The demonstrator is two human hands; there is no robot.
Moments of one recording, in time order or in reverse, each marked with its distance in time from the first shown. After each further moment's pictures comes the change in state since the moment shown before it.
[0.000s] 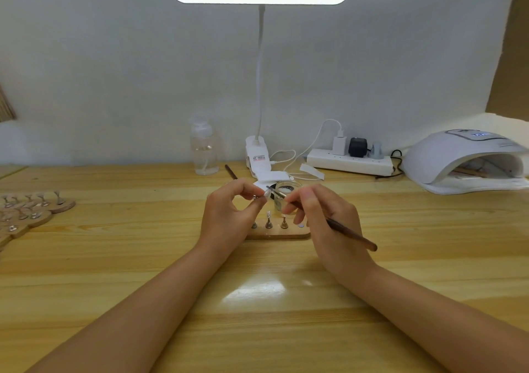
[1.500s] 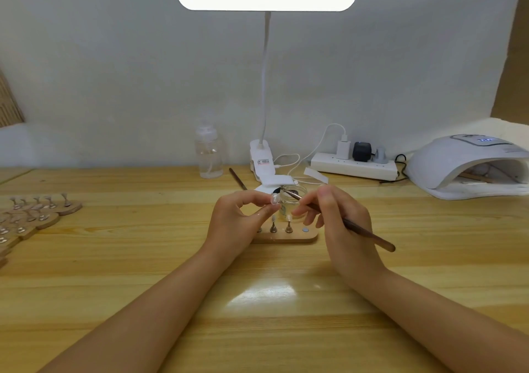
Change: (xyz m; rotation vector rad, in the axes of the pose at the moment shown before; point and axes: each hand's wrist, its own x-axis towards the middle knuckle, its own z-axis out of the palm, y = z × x) left_hand -0.001 0.000 -0.001 -0.107 -0.075 -0.055; right_hand 0.003 0.004 -0.004 0.054 0.069 0.009
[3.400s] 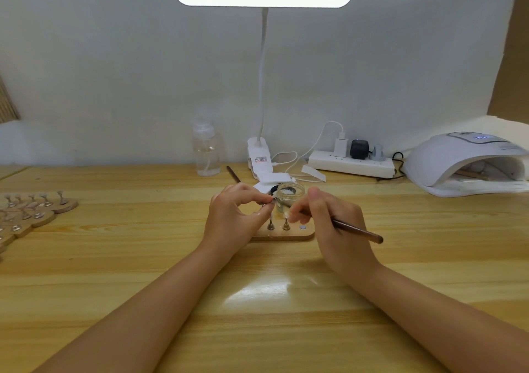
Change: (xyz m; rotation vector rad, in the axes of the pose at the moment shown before) left_hand -0.001 0.001 0.003 0.096 0.036 0.009; right_hand 0.001 0.011 -0.001 -0.208 -0.020 -0.111
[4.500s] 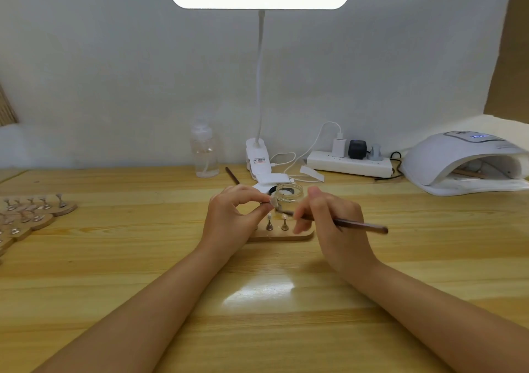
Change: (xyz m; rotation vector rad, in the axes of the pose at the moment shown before) left_hand 0.001 -0.003 -0.001 -0.015 0.000 0.085; right_hand 0.000 -0.003 -0.002 0.122 -0.022 0.050
